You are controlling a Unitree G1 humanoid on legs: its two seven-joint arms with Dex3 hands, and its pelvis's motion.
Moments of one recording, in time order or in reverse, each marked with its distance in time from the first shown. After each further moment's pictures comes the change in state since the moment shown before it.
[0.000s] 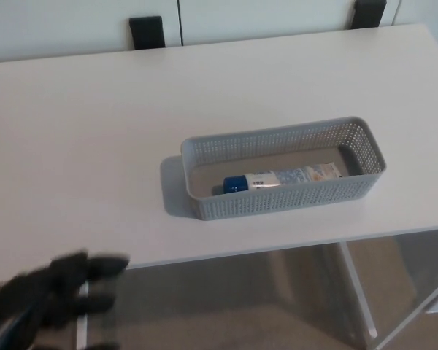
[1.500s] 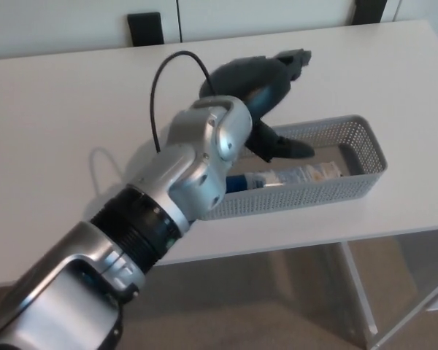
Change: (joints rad) left_arm -1.276 -0.218 -0.801 0.794 0.549 0.062 0.460; right_arm -0.020 -0.009 0.012 0.001 -0.003 0.002 0.000
